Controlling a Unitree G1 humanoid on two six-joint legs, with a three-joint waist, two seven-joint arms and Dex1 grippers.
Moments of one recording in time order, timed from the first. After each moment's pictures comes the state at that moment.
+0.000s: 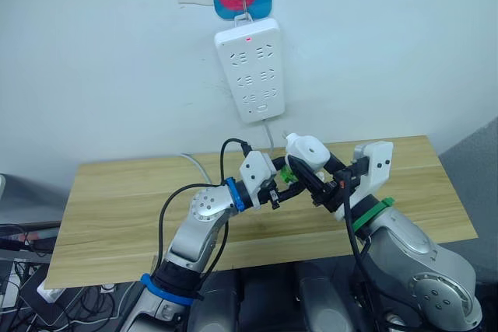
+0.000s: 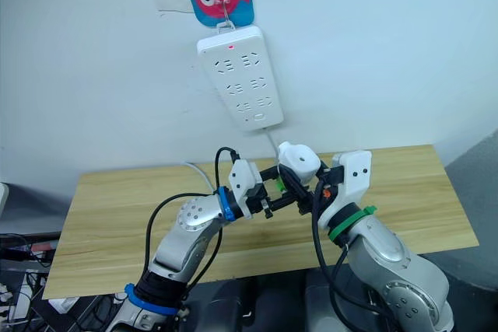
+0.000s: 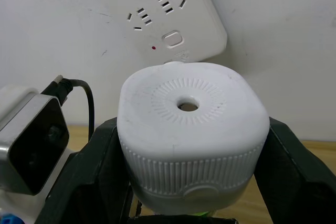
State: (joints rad) left arm -0.31 0.21 -0.26 -0.11 -0.24 0.06 -0.78; right arm -0.10 -0.37 0.11 -0.82 0.86 0.69 -0.15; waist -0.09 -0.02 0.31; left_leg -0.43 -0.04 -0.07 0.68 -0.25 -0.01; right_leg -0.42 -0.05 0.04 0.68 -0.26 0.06
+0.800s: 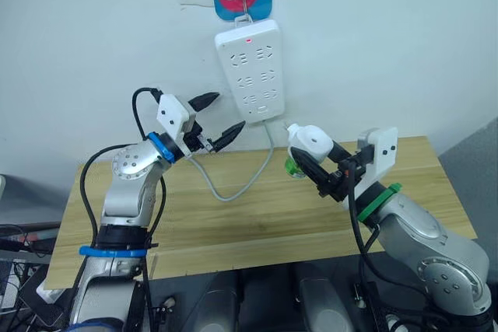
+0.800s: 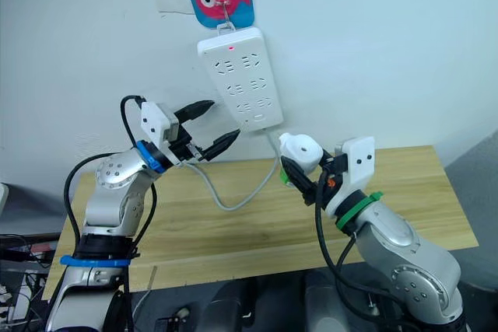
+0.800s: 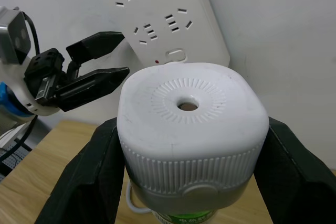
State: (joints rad) left arm -0.56 0.45 0.07 0.17 -0.33 -0.02 -0.84; right arm -0.21 -0.39 0.03 -0.81 0.90 0.79 -0.09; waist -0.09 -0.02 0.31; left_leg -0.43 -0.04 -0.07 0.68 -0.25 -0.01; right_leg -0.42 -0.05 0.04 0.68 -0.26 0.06
